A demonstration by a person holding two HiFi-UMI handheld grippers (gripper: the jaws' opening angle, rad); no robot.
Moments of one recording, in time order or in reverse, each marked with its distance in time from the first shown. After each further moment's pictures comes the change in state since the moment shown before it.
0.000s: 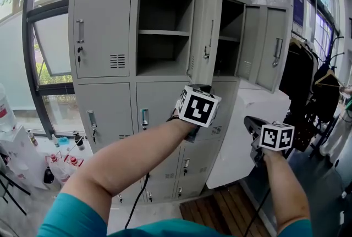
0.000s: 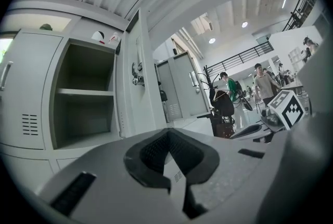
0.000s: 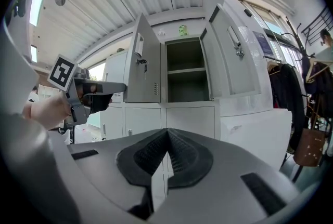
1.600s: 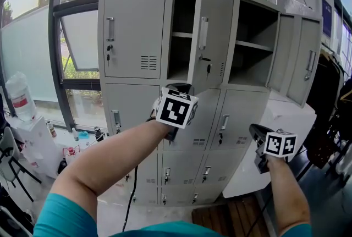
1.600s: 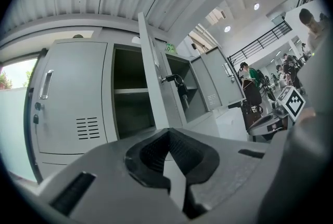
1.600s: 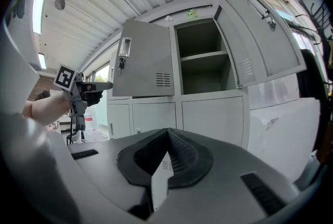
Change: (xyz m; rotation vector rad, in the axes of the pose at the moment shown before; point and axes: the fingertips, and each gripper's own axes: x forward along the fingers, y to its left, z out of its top) left arm -0.075 0.166 -0.037 0.038 0.032 0.272; right arm 0.092 0.042 -0.016 0.014 0.038 0.135
